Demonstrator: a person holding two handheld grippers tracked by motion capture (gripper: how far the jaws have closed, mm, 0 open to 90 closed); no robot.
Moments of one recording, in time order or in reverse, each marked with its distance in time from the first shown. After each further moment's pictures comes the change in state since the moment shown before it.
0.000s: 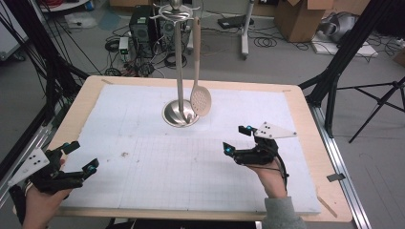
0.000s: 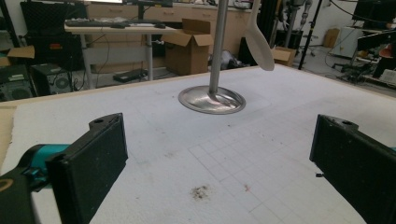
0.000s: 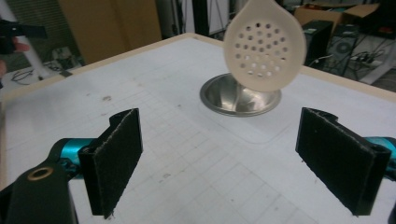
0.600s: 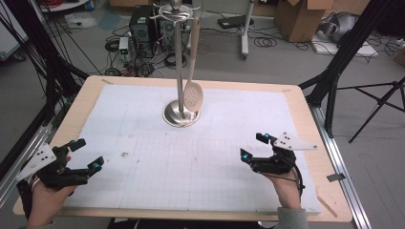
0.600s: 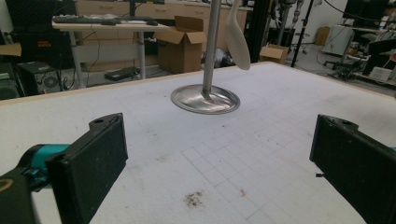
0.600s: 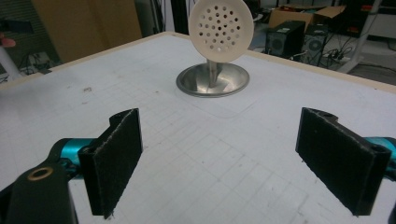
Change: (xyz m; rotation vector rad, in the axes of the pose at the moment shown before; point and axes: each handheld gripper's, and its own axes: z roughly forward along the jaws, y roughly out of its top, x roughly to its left) left arm 0.001 -0.001 0.014 0.009 -0.032 -0.004; right arm -0.013 -0.026 -0.041 -0.020 -0.080 0.022
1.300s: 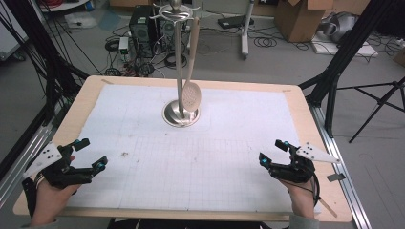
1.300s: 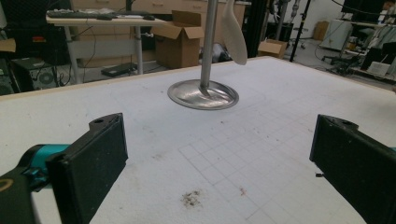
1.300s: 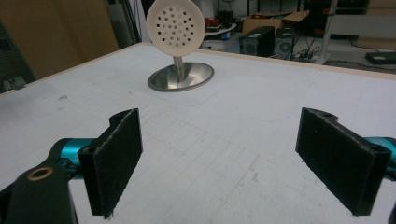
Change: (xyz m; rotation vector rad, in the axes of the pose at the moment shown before) left arm 0.000 -0.003 0.007 0.020 -0.006 0.004; right arm -0.024 -0.030 -0.040 -0.061 -0.089 0.079
